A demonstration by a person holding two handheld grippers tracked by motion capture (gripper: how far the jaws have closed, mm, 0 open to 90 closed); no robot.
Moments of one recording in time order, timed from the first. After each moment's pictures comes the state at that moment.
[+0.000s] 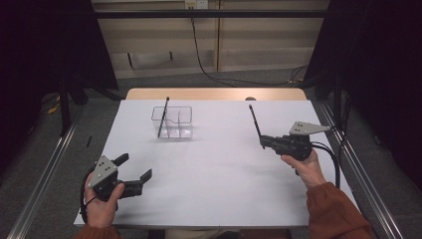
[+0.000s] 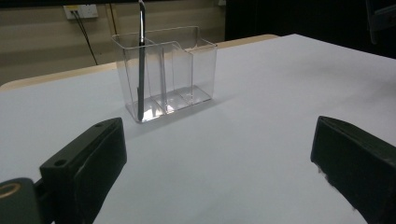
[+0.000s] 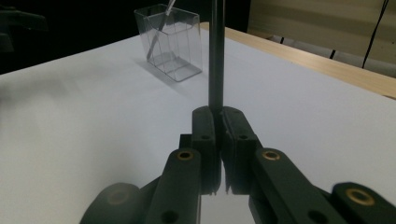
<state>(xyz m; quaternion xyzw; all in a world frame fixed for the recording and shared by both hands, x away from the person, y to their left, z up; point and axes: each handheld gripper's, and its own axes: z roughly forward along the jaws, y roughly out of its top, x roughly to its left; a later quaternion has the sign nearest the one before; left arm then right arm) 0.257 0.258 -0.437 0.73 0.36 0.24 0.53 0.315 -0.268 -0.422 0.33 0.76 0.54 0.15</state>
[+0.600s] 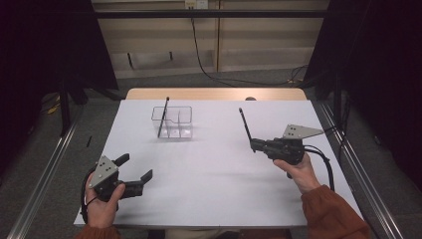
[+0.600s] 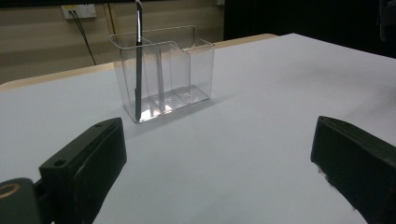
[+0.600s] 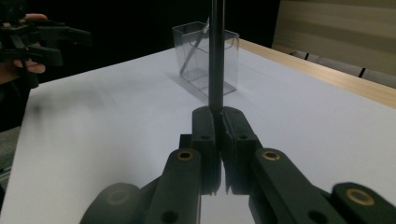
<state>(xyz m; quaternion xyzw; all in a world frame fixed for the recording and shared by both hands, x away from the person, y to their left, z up) 0.256 0.256 -0.437 0.73 0.36 0.24 0.53 0.304 -0.240 -0.416 0.29 0.76 0.57 0.13</state>
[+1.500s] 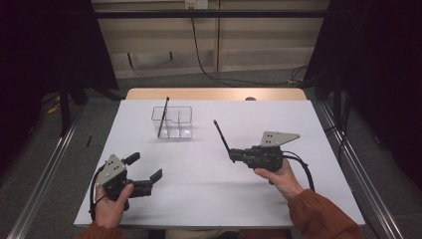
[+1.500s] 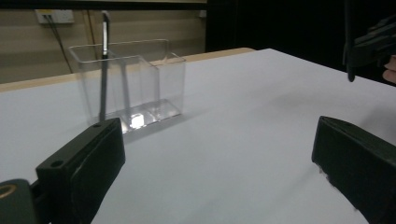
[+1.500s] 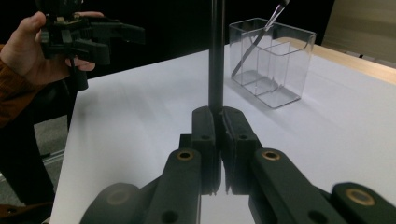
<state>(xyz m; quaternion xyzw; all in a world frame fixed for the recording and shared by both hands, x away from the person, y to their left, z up) 0.258 0.228 -0.434 0.72 0.33 0.21 0.56 0.297 -0.187 -0.423 0.23 0.78 0.58 0.08</state>
